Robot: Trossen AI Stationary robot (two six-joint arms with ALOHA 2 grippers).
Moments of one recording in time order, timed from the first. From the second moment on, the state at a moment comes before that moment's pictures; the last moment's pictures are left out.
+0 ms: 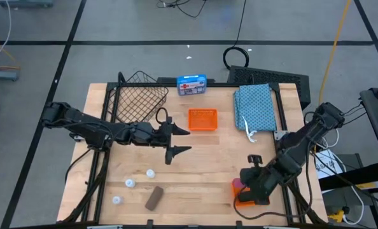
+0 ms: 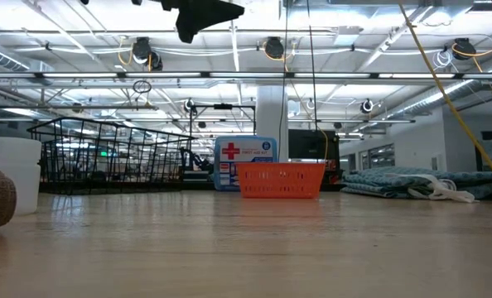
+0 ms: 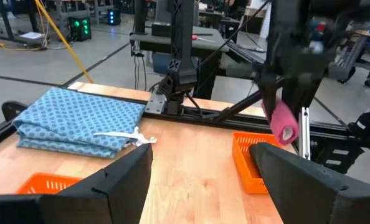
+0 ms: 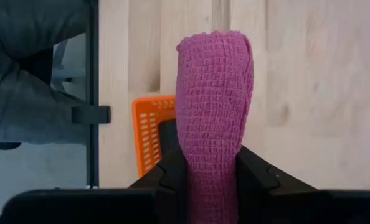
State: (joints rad) left arm -0.18 1.35 0.84 0.39 -0.17 -0.16; right arm 0.75 1.41 1.27 -1.05 0.08 0.77
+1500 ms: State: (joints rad) left arm -0.18 1.35 0.84 0.37 -0.22 -0.19; right arm 0.85 1.42 0.73 -0.48 0.05 0.78
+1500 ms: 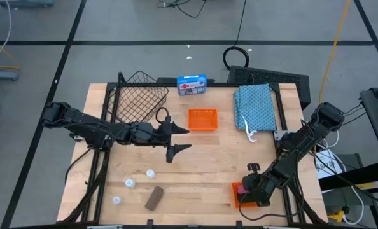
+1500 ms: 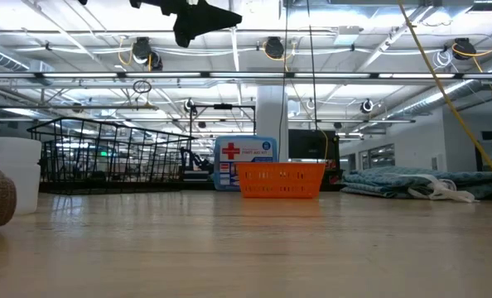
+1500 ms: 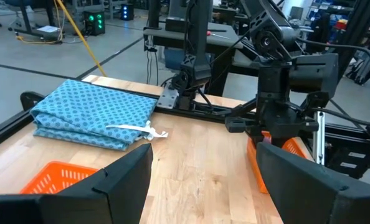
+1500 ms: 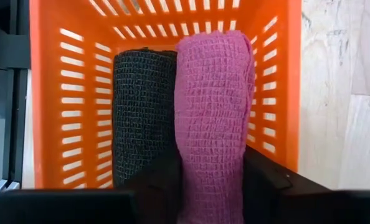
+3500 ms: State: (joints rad) left arm -0.23 1.10 0.84 0.10 -0.22 -0.19; right arm 0.74 1.13 0.73 -0.48 0.14 0.79
